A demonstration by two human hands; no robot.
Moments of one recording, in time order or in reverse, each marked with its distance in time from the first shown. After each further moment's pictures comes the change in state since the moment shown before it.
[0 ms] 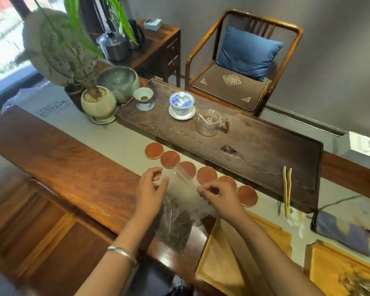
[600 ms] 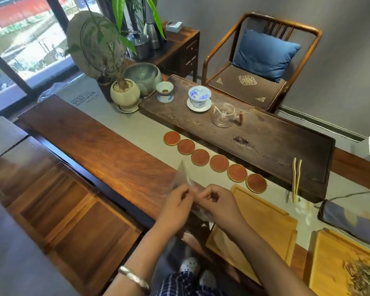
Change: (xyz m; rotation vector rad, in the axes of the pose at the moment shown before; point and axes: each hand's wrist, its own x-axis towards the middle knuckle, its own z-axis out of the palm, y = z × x) left_hand -0.110 0.040 -0.019 -0.175 -0.307 -0.046; right_hand -0.093 -0.042 0.039 0.282 -0.056 0.072
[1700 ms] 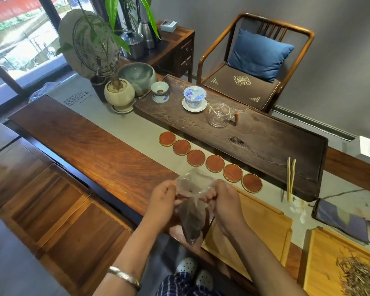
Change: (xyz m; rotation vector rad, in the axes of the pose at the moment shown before) left_hand 0.004 0.007 -0.016 -0.206 0.105 -0.148; right_hand 0.010 0.002 0.002 0.411 0.211 0.107
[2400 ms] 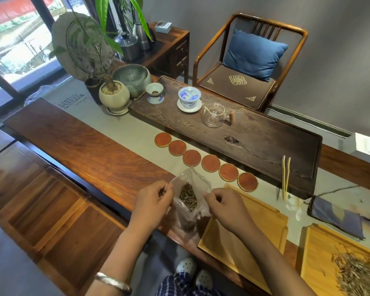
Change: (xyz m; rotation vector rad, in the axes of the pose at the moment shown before) left_hand -0.005 0.006 -0.016 0.540 0.129 0.319; right_hand 0.000 -0.005 -0.041 -0.896 -0.125 -0.297
